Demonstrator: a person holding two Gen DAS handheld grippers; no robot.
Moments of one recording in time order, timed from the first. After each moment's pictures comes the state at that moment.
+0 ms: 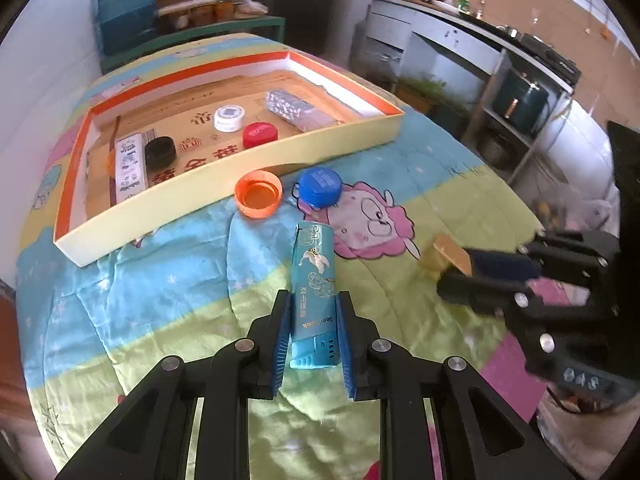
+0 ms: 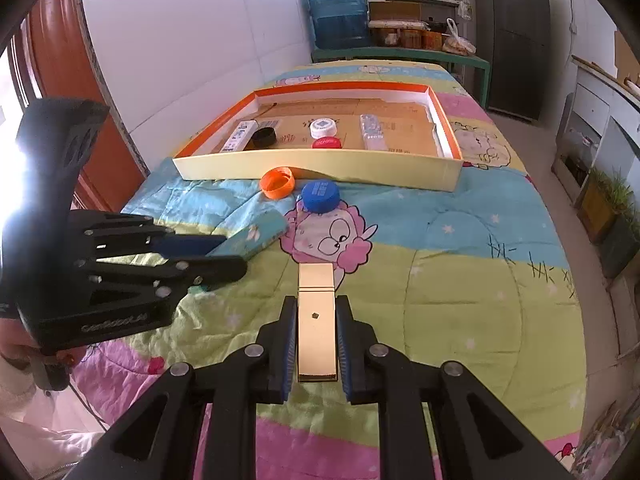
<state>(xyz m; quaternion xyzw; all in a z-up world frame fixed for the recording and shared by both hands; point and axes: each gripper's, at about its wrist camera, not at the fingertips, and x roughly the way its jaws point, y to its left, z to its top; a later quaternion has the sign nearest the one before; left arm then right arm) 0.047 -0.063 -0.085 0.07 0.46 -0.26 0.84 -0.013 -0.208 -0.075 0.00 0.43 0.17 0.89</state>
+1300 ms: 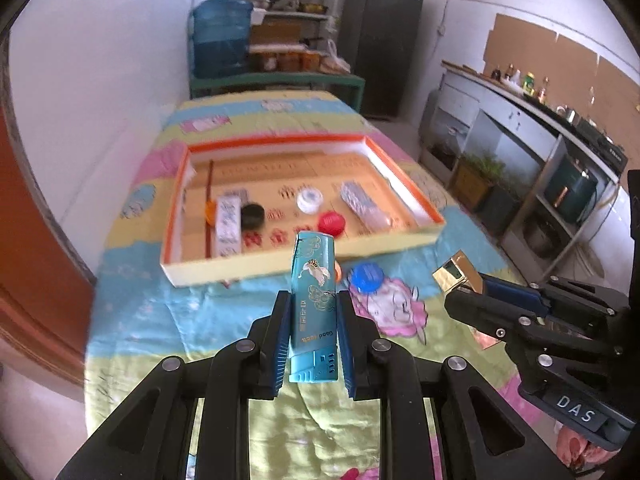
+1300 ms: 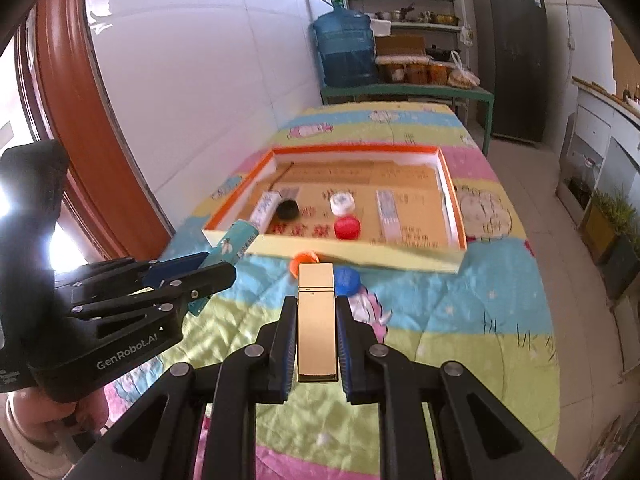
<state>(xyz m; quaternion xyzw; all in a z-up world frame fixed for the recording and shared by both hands) 0.035 -0.038 -0.012 -0.01 0.39 -0.14 0.91 0.003 -0.195 -0.007 0.02 0.38 0.18 0.91</state>
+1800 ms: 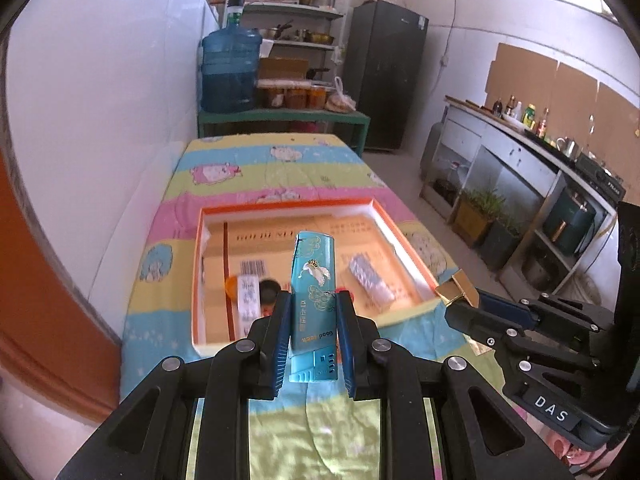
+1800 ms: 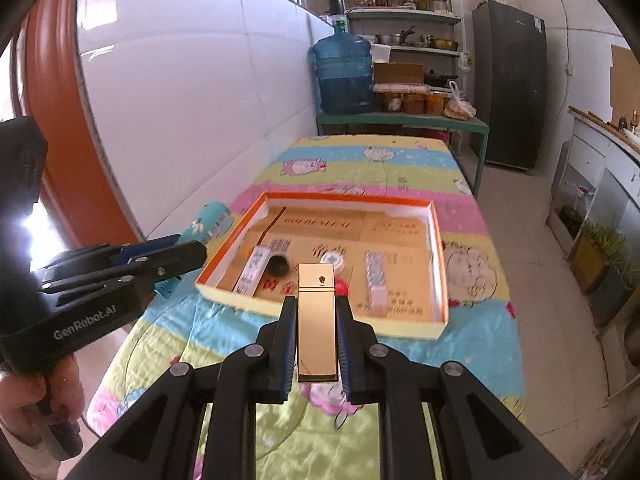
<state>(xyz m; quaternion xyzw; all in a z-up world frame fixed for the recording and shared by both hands) 0.068 -0.021 0.052 -0.03 0.35 -0.13 0.93 0.033 -0.194 0.038 0.00 0.34 0.17 0.92</state>
